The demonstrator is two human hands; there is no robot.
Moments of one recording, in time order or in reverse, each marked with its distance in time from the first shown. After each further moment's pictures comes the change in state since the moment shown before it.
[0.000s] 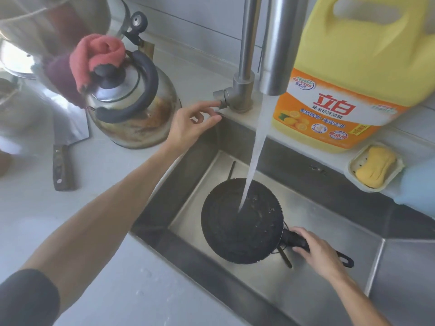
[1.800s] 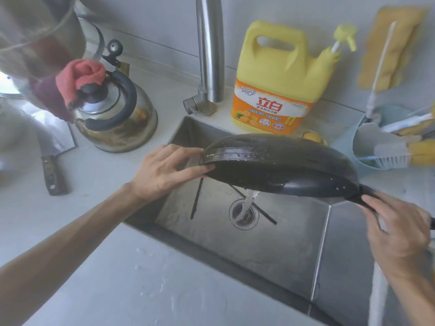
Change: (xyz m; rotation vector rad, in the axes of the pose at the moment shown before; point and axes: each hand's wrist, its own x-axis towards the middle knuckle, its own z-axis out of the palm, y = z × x) left_hand -0.105 0.098 -0.026 0.770 -0.029 1.112; right_hand -0.151 -0.031 -0.171 -0.449 1.147 -0.409
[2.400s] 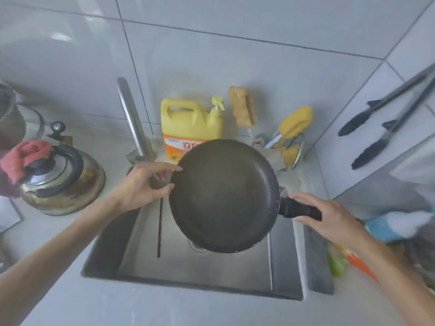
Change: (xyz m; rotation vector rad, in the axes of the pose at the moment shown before) left_hand 0.125 0.027 -0.057 -0.754 -0.475 -0.527; right_hand 0.051 -0.003 -0.153 0.313 -0.831 0.598
